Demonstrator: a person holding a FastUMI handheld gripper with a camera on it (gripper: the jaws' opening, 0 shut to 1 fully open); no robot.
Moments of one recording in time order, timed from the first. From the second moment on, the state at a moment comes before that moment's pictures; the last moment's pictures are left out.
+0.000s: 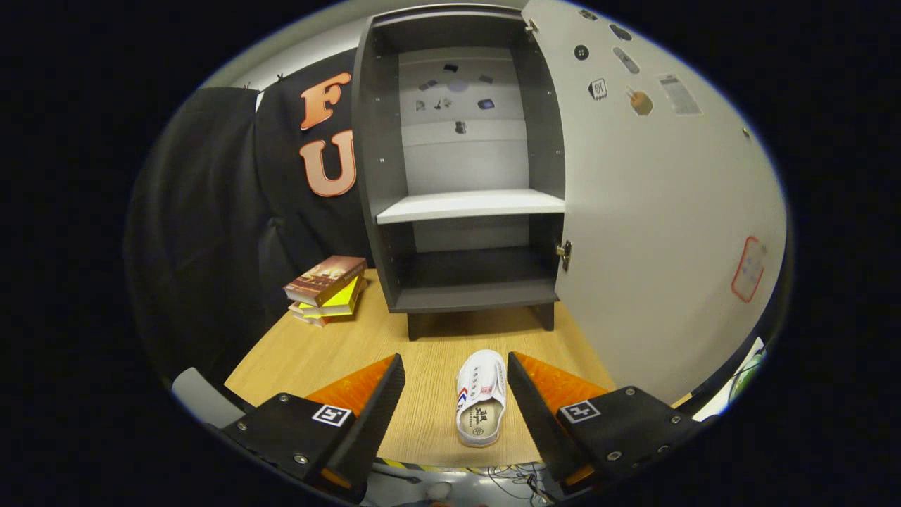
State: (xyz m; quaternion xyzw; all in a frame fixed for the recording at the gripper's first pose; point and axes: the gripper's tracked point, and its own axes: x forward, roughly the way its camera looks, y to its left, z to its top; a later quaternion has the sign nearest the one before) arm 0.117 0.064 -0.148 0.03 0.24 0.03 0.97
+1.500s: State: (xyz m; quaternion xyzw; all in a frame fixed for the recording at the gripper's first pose) arm 0.063 0.074 -0.223 0.05 0.46 0.02 0.89
